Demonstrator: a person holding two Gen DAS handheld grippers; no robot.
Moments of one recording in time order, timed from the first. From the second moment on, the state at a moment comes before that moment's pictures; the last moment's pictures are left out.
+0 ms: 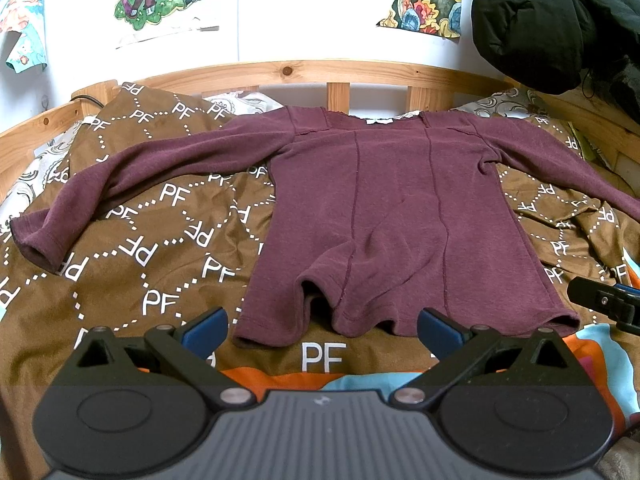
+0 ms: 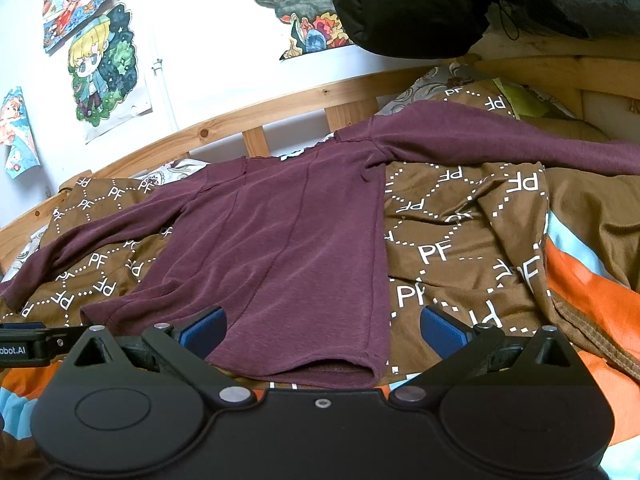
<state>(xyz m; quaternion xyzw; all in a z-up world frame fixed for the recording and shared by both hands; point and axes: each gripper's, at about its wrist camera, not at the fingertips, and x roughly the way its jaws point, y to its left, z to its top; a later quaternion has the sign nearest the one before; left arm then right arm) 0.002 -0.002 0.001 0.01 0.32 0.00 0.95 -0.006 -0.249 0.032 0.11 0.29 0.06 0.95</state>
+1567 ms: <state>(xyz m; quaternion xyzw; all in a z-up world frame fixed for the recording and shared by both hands) 0.006 -0.003 0.005 0.01 0.33 0.01 0.95 -0.003 -0.262 0.031 0.13 0.30 0.03 0.94</state>
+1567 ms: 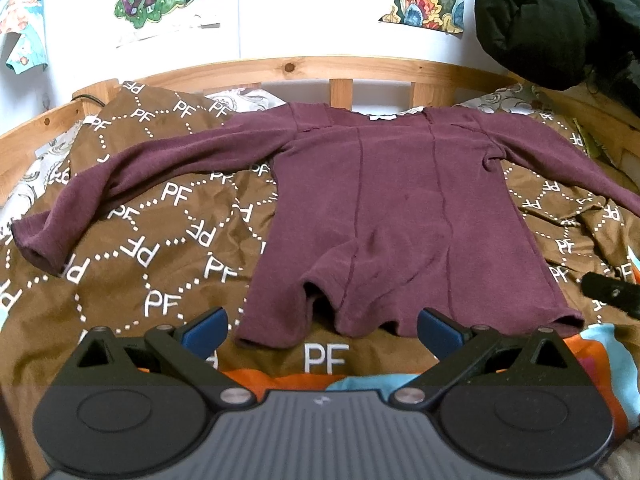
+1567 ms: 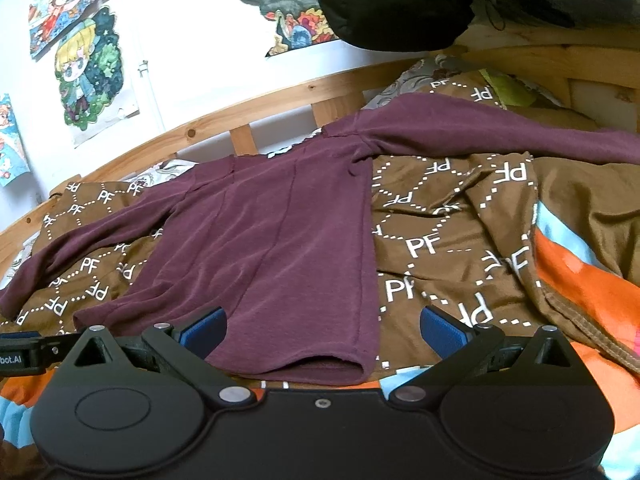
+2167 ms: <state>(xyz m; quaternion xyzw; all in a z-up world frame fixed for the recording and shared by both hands) 0.120 -0.027 0.119 0.04 0.35 0.01 0.94 0.075 -0.424 0.078 0.23 0.23 -0.16 0.93</state>
